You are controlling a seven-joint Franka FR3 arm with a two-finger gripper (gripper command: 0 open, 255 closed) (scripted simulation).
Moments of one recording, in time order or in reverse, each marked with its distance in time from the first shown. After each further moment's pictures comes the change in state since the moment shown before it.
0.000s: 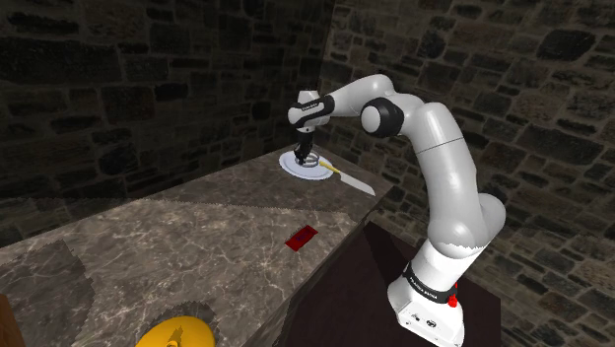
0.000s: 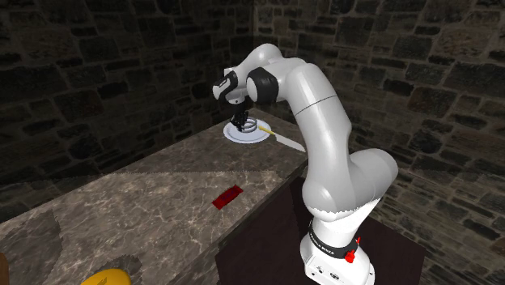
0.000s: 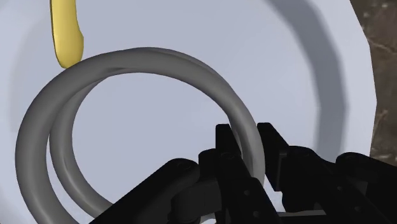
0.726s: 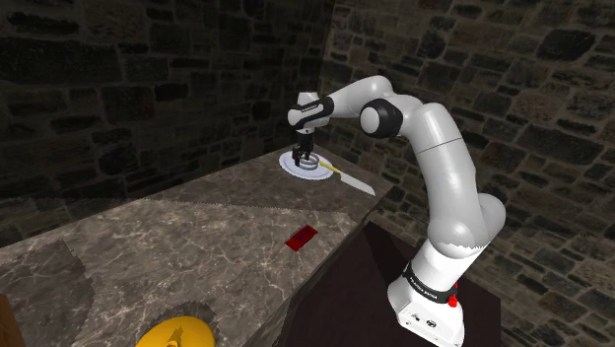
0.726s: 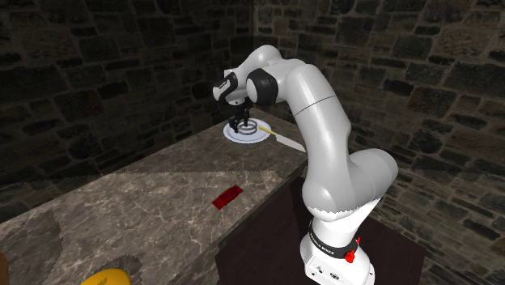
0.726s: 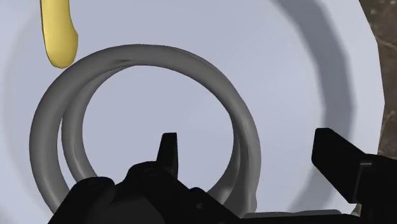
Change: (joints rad) arm -0.001 0.012 0.001 0.004 0.001 0.009 0.001
